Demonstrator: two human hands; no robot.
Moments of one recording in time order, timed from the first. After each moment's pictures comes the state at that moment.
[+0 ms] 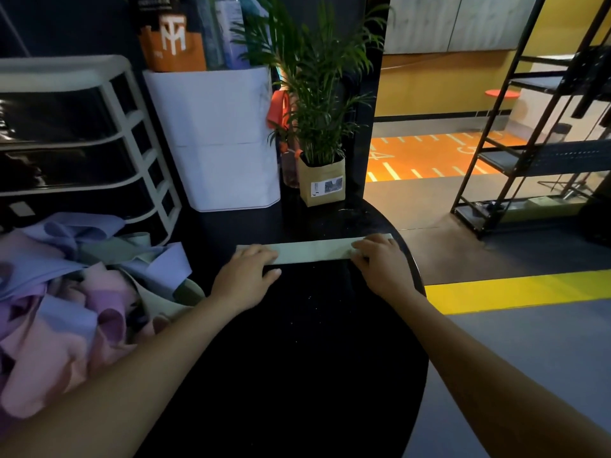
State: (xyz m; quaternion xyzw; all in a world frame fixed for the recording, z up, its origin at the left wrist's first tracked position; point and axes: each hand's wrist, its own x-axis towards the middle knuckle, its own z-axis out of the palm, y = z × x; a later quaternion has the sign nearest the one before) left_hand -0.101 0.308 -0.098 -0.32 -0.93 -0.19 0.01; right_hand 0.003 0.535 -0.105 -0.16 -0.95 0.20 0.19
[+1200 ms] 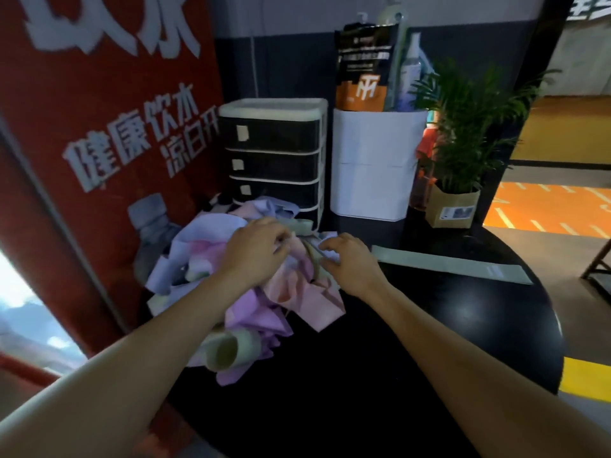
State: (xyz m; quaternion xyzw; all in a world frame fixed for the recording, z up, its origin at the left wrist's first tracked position) left_hand -0.030 0.089 0.010 -0.21 -0.95 -0.18 0.18; right_hand -0.015 0.272 -0.026 0.09 -0.95 0.27 0.14
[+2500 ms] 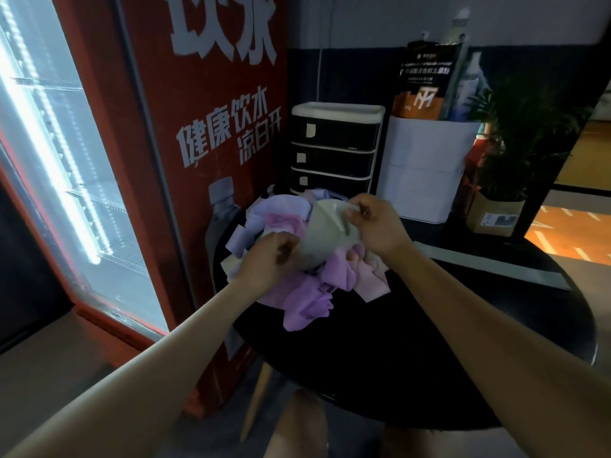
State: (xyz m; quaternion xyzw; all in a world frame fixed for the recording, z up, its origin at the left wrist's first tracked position) left_hand 0.048 0.007 -0.019 -0.18 -0.88 -0.42 0.13; right_hand 0.027 0.203 0.031 0.12 -0.84 0.50 0.16
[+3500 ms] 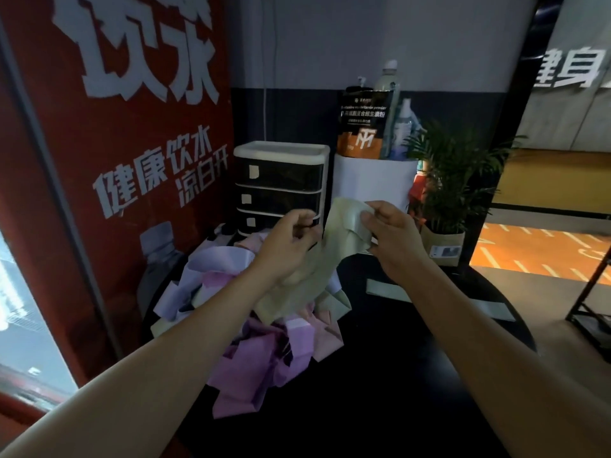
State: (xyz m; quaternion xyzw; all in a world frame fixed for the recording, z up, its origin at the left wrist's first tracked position) left_hand -0.025 0.121 0.055 -0.21 -0.78 -0.57 0.10; right_hand 0.009 0.288 0.077 0.03 -0.68 0.70 0.19
